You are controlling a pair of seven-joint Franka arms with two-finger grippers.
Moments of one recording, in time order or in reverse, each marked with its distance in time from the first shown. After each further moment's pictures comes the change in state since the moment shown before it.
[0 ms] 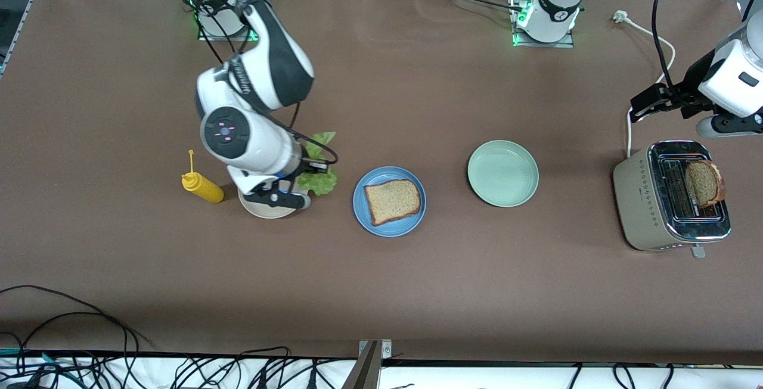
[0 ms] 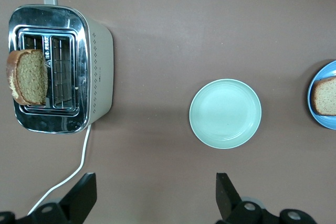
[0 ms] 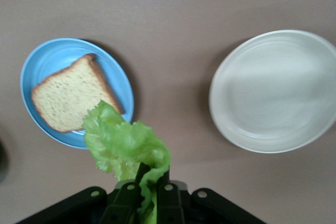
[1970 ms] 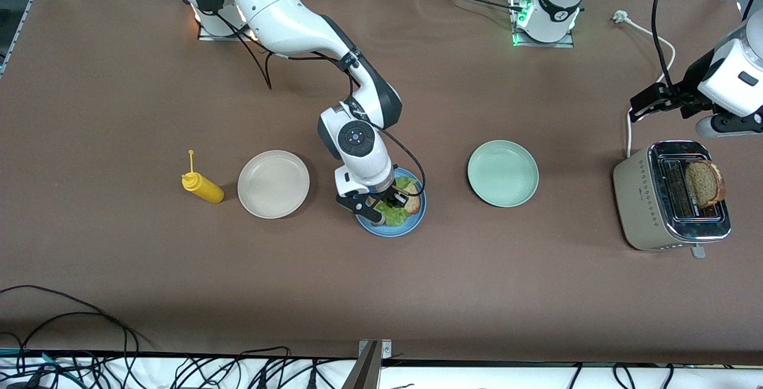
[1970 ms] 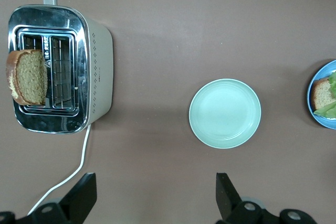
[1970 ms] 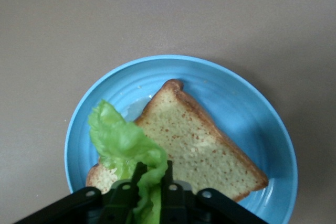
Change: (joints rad) left arm 0.000 -0.001 -0.001 -0.001 0.000 0.000 0.000; right arm 0.208 0.448 -0.039 0.277 0.000 0.457 0.528
